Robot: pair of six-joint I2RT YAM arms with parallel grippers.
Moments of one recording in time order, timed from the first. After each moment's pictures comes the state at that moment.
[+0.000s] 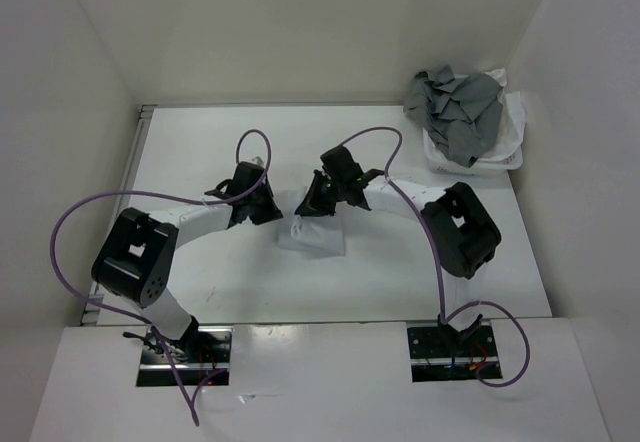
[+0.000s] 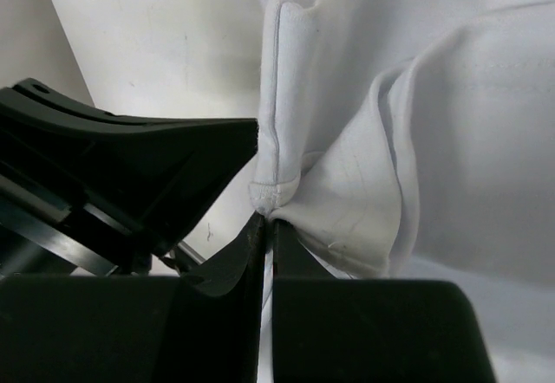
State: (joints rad) left arm -0.40 1.62 0.88 -0.11 0.08 -0.74; right arm 0.65 1.87 1.22 -0.17 -0.33 0.99
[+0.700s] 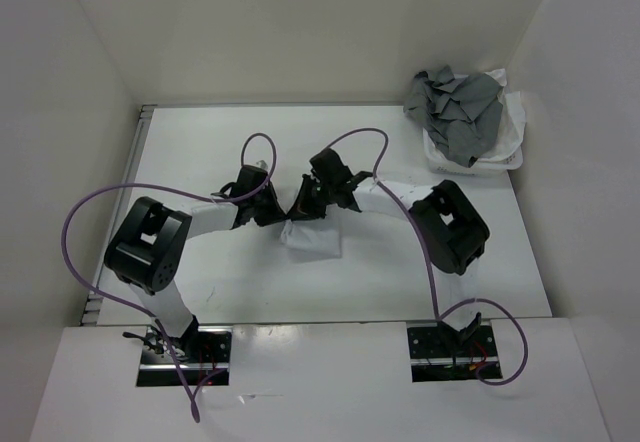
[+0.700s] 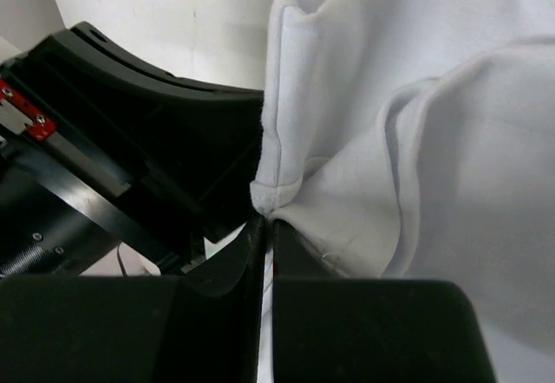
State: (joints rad) left arm -0.40 1.73 0.86 0.01 0.13 -0.75; right arm 0.69 1.94 1.26 -0.14 -0.36 0.96
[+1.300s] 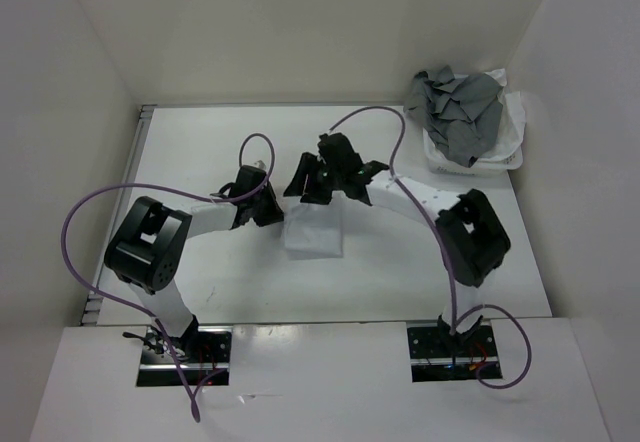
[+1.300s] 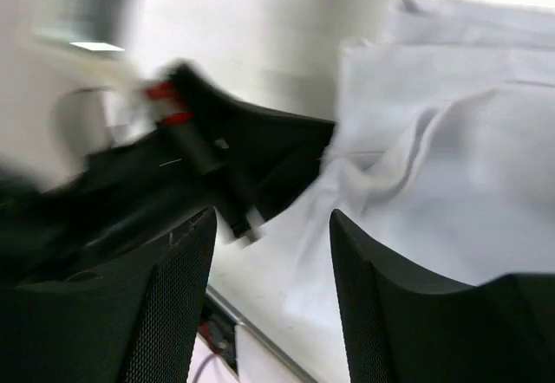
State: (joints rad) left arm -0.39 1.73 0.85 0.03 0.13 -0.76; right arm 0.68 1.88 1.31 -0.18 -0.26 0.89
